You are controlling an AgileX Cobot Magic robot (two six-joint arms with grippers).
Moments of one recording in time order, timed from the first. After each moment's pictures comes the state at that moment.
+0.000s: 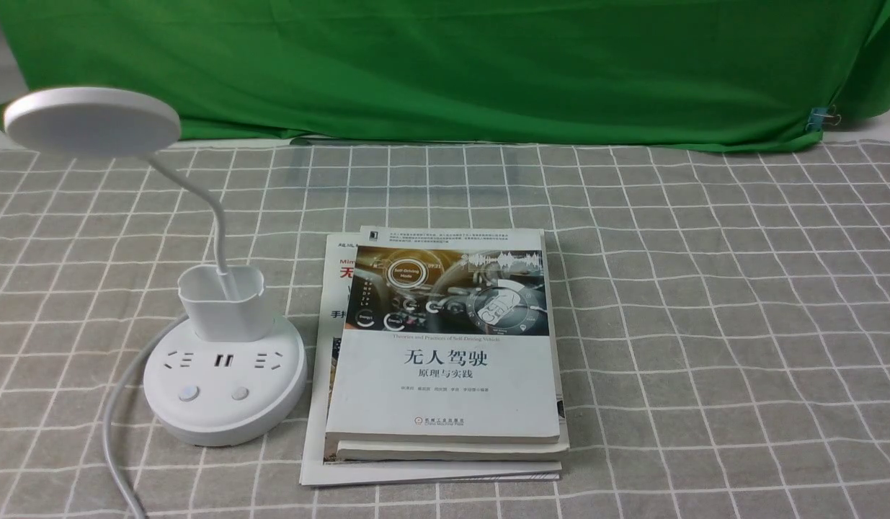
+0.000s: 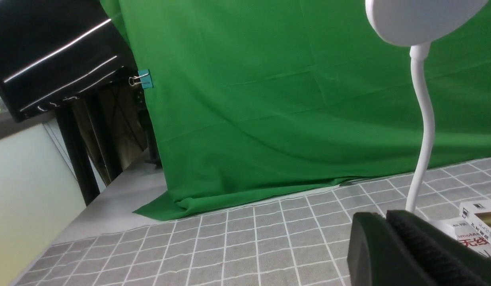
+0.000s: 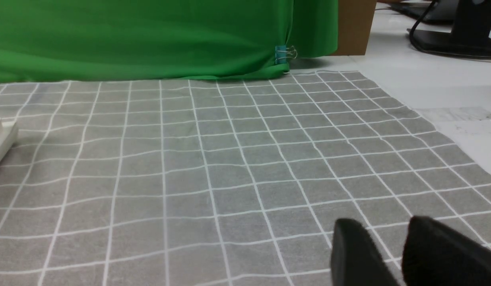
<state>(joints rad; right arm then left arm) -0.12 0.00 0.01 -0.16 0.23 0.11 0.05 0.00 0.01 -0.01 -0.05 0.27</state>
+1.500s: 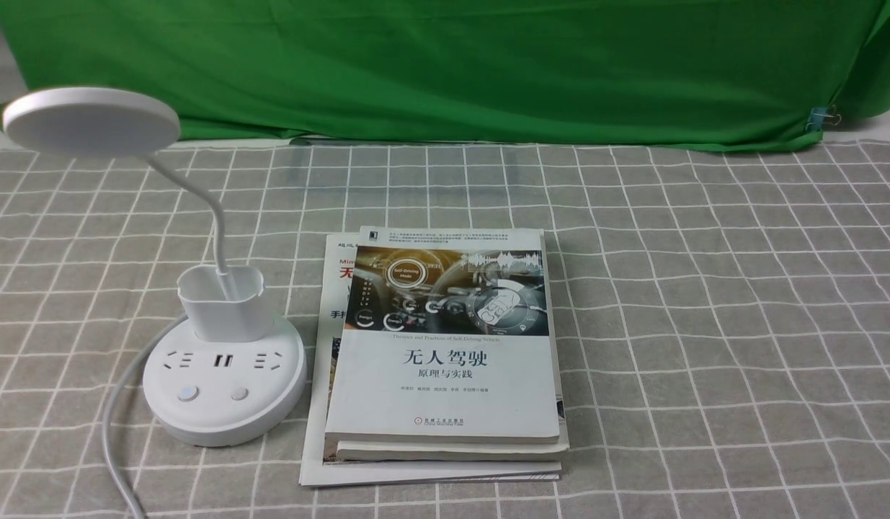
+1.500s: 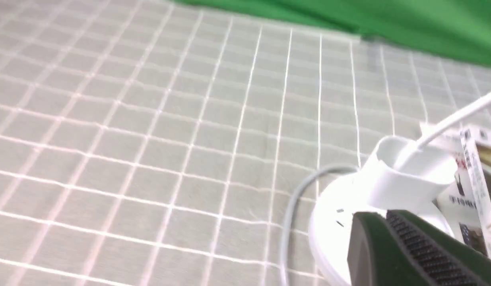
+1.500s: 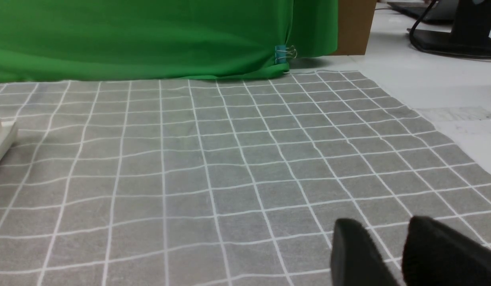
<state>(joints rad) -0.12 0.00 0.01 -0.16 0.23 0.11 0.05 0.58 -0.47 0.07 0.47 -0.24</state>
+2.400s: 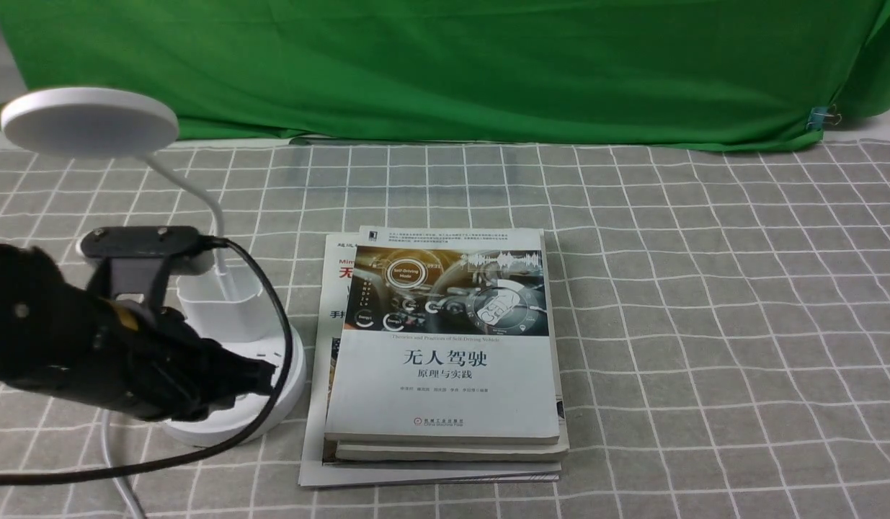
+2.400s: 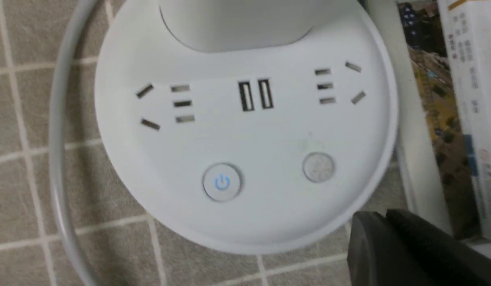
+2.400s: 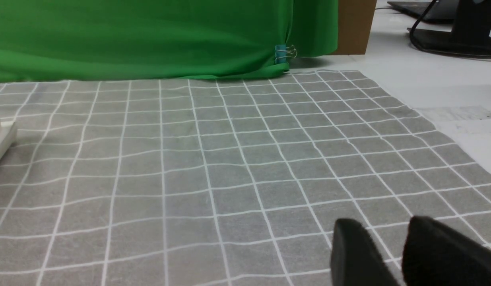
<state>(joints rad) -0.12 0.00 0.01 -0.16 0.23 0.11 -0.26 1.39 -0.73 -0.14 0.51 0.00</state>
